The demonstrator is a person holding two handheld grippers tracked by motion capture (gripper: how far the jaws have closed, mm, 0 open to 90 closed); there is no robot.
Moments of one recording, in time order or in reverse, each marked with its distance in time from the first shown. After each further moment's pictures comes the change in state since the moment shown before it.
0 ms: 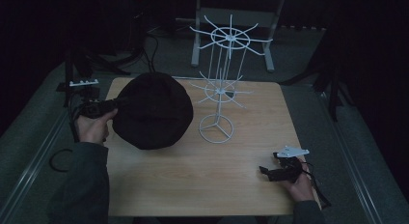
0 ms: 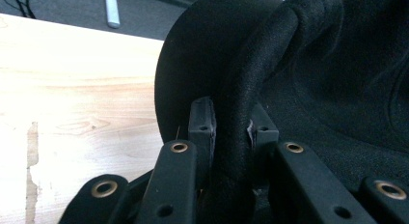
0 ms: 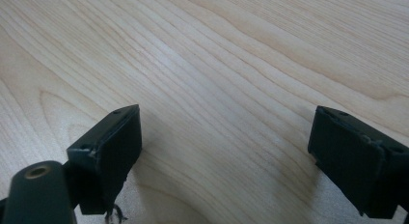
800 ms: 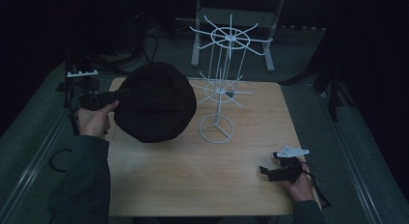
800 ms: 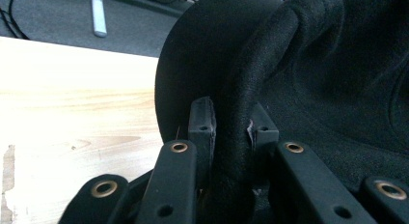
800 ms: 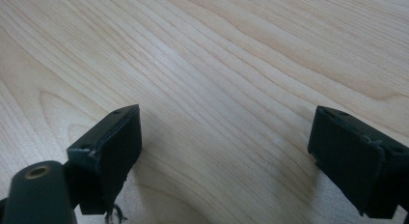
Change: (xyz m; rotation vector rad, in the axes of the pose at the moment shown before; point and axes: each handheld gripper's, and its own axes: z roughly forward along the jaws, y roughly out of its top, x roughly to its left) left arm -0.015 0.021 -0.003 -0.025 -0.044 -0.005; right arm 0.000 0.000 0.000 -0.001 0.000 0.000
